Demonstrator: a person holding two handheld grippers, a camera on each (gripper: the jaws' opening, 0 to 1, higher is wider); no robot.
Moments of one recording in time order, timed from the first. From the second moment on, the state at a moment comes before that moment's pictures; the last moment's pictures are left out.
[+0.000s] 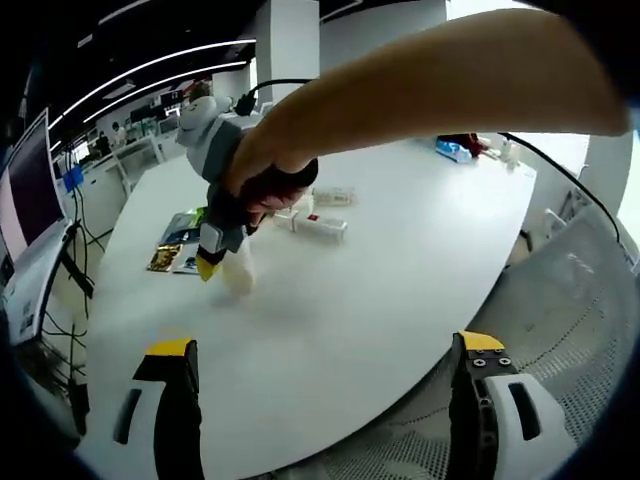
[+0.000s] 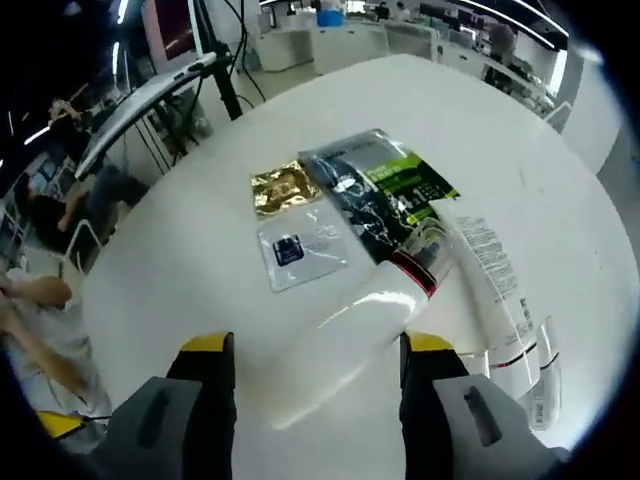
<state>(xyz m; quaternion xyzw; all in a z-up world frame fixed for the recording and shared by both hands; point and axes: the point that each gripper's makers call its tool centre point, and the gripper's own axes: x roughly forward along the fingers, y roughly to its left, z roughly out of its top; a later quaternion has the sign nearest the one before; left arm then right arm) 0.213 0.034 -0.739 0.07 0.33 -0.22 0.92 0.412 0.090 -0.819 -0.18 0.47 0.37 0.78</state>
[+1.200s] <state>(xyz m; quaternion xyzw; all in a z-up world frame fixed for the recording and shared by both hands) 0.212 0.034 -0.741 0.07 0.33 -0.22 0.91 0.387 0.082 -0.830 -0.26 0.50 0.44 0.70</state>
